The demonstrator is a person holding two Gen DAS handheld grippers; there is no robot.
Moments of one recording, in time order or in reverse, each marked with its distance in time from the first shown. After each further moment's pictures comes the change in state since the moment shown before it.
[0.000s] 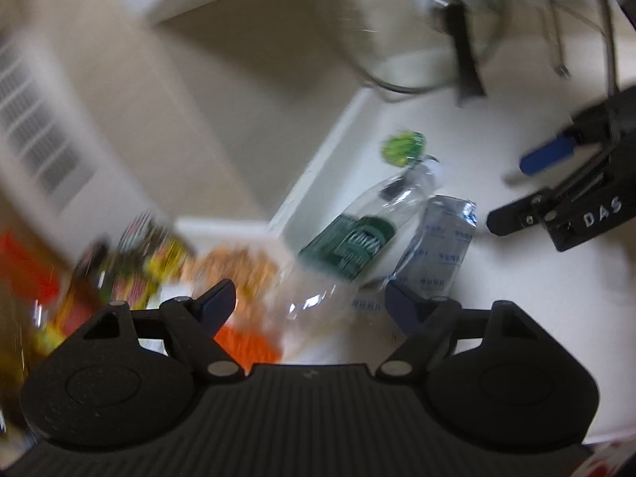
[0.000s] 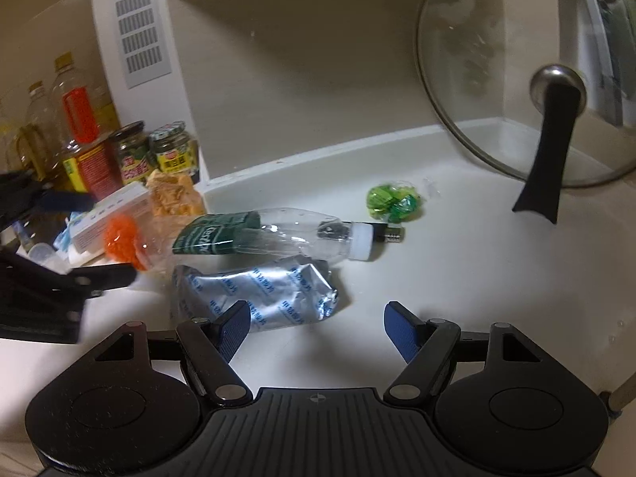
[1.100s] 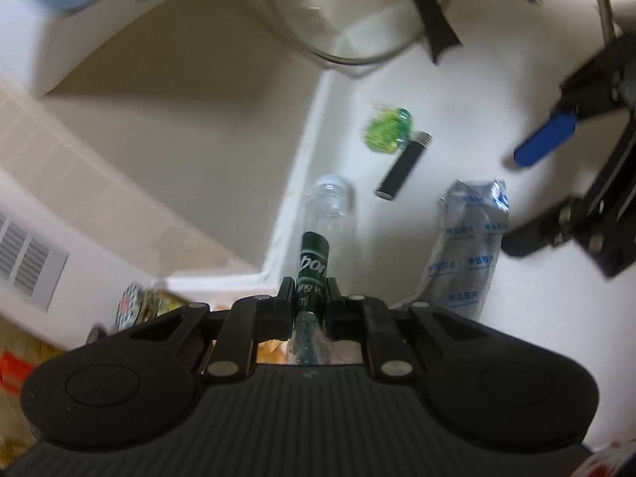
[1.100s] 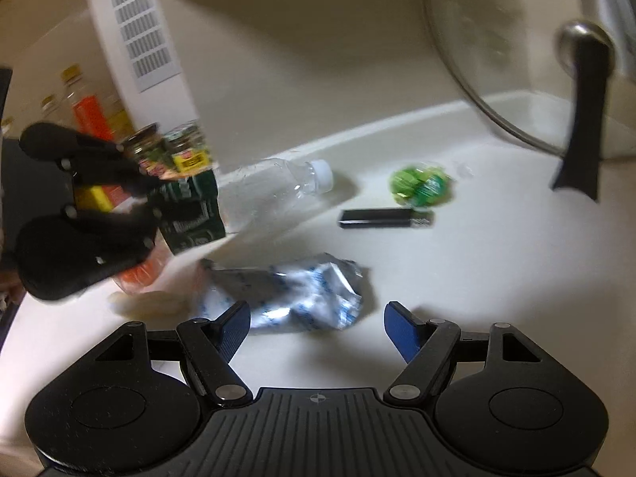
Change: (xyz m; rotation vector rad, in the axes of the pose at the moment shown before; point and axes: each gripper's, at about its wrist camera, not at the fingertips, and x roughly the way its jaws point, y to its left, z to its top) left arm 0.039 -0.003 0.026 0.191 0.043 0.014; right arm 0.024 -0.011 -0.001 0.014 0.018 0.140
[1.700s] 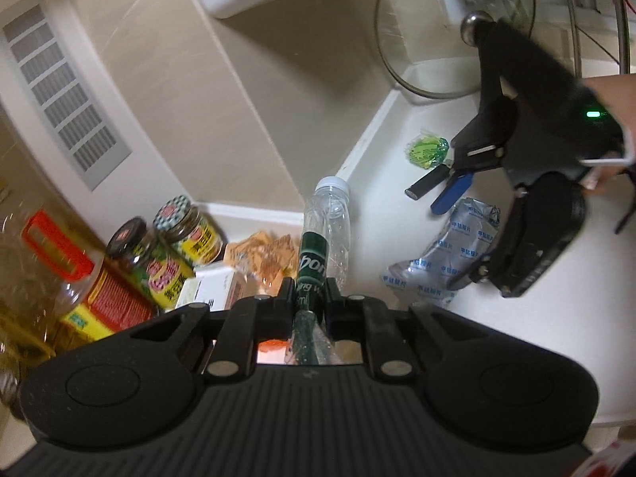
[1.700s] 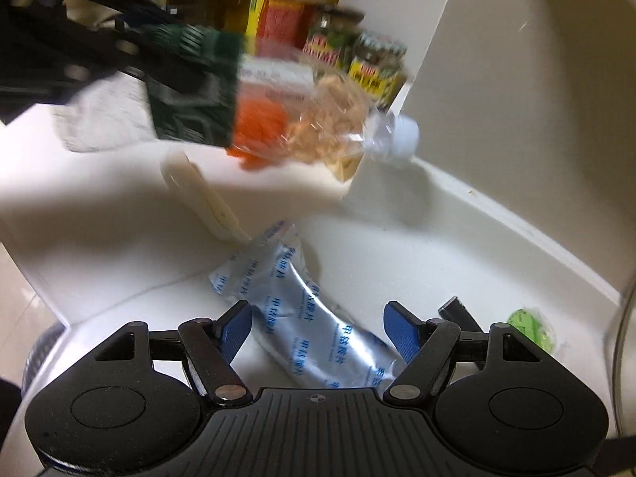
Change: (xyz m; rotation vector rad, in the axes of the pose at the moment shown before) left arm -0.078 0.038 -0.048 -0.338 -0.005 0.009; right arm 0.072 0.059 0.036 -0.791 0.280 0.188
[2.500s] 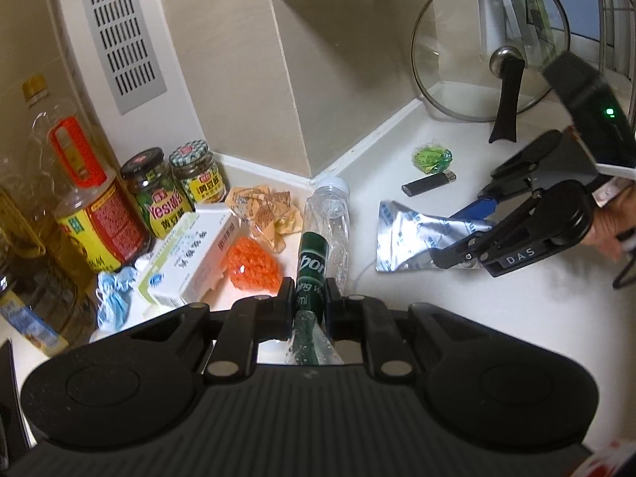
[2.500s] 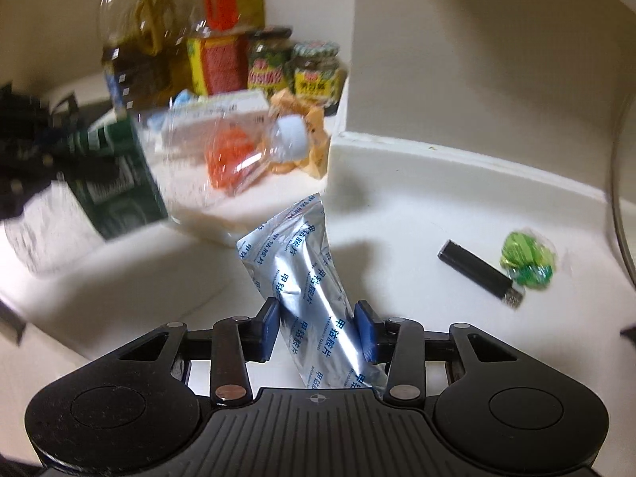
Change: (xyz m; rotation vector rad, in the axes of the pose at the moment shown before) left arm -0.032 -0.008 -0.030 -0.255 0.025 -0.002; right arm -0.034 0.004 -0.019 0.345 -0.093 -0.016
